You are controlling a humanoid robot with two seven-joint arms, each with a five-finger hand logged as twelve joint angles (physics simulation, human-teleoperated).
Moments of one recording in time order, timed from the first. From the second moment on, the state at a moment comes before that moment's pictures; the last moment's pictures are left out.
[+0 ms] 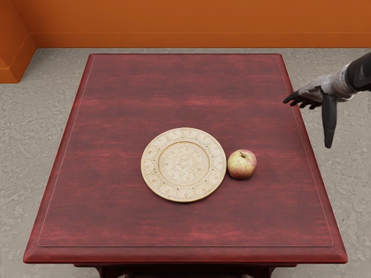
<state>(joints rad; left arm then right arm) -0.04 0.00 0.02 -0.17 0.02 -0.05 0.18 1.48 -0.74 -0.06 1.16 -0.59 0.61 -0.57</state>
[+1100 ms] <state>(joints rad) -0.04 0.00 0.02 -0.17 0.02 -0.05 0.18 1.21 -0.73 0.00 1.65 -0.80 -0.04 -0.61</state>
